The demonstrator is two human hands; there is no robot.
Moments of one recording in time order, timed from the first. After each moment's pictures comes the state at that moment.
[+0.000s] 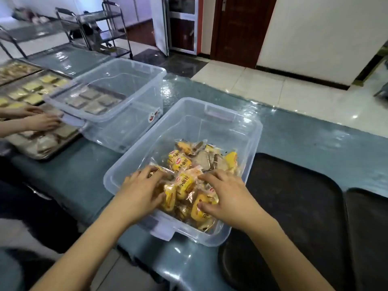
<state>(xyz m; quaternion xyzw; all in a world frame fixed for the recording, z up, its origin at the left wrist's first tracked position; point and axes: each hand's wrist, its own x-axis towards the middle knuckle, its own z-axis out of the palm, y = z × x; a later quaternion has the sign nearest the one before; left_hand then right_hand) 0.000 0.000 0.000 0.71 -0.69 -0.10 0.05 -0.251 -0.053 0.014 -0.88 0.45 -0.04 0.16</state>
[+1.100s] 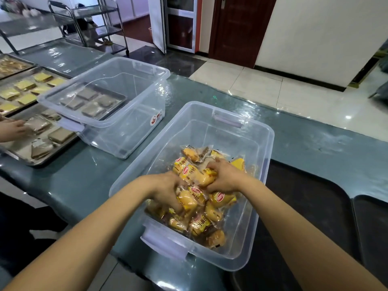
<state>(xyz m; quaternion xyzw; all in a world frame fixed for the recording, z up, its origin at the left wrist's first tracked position) 0.015 -0.087 0.009 0.61 -0.69 -0.36 -0.15 -0.191 -0.162 -0.008 -0.79 0.53 0.11 0.29</state>
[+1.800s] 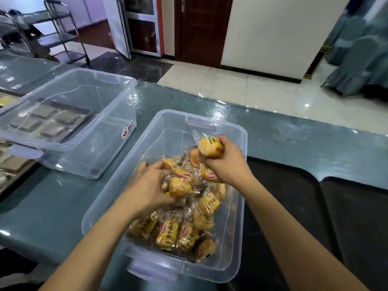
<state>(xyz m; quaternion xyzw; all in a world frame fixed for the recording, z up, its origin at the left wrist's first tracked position) 0.005 -0.095 0.031 0.62 -0.74 -0.22 0.10 -0.219 -0.162 0.032 -0.66 0.61 -0.30 0.32</state>
